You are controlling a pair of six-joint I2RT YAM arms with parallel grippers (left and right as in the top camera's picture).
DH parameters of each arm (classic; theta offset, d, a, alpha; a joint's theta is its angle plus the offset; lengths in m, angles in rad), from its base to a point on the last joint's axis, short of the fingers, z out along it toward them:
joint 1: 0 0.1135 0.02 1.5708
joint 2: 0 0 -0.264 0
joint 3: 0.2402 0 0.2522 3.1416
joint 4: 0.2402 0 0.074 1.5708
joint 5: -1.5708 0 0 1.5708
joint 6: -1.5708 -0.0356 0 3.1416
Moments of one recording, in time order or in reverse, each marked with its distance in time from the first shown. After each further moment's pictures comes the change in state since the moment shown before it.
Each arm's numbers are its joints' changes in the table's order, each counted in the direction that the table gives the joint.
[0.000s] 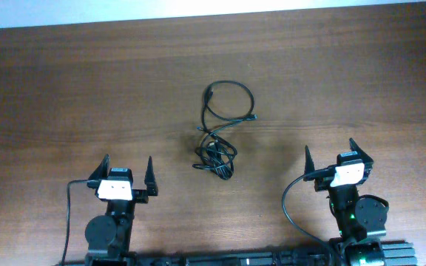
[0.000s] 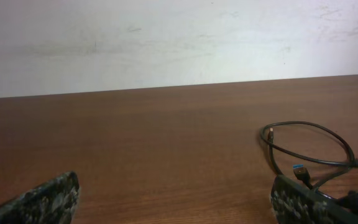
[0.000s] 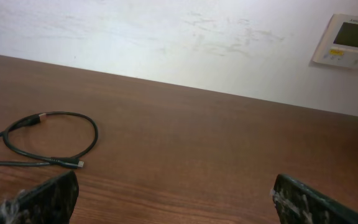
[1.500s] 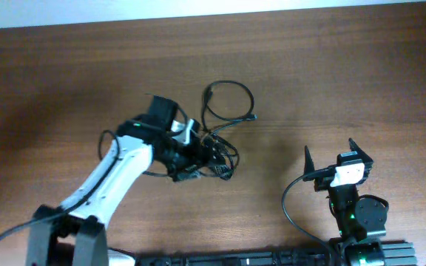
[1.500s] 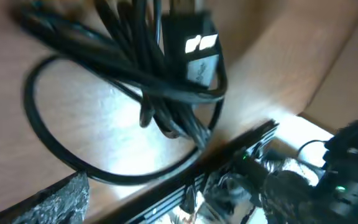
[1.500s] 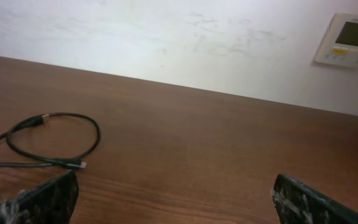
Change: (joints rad) left arm -0.264 -1.557 0.998 0.768 -0.728 0.555; right arm 0.000 0.000 0.000 -0.002 0.013 -0.039
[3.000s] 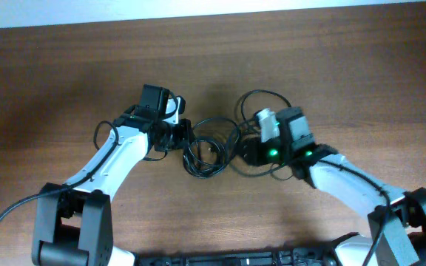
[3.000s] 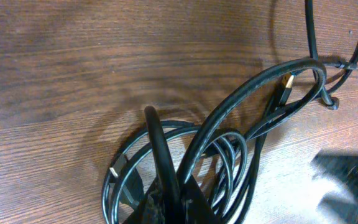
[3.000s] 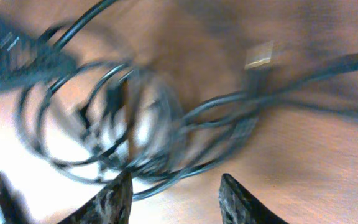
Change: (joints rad) left arm 0.084 -0.108 0.010 -0.288 0.331 -0.166; right arm 0.344 -1.487 0.617 -0.051 0.499 -0.469
